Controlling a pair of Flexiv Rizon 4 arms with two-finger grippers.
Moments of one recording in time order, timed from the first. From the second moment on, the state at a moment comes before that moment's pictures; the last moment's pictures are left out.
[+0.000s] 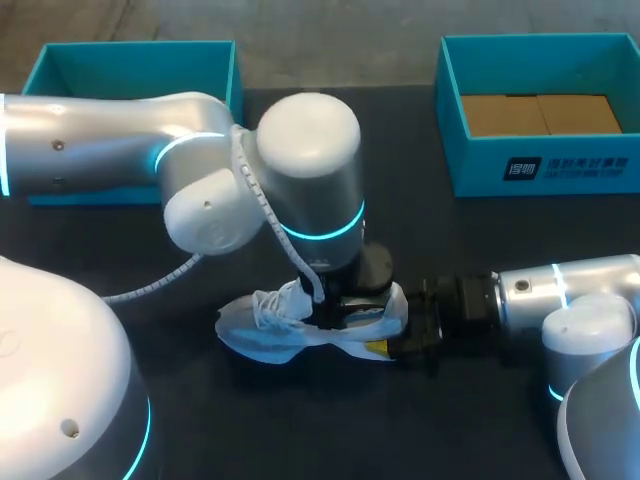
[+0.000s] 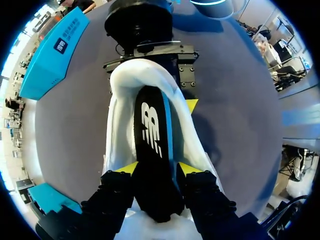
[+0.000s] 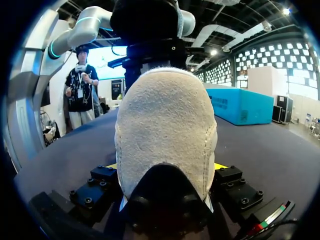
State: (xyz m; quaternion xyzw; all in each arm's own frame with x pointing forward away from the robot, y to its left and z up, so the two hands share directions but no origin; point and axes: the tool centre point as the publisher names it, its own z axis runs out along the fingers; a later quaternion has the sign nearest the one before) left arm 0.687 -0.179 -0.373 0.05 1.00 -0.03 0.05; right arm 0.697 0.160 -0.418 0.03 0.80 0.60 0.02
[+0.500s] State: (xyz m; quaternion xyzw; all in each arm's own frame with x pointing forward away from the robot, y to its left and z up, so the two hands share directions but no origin) left arm 0.704 -0.189 -0.386 0.01 1.00 -0.02 0.07; right arm 0.697 0.160 -0.418 0.03 0.80 0.60 0.02
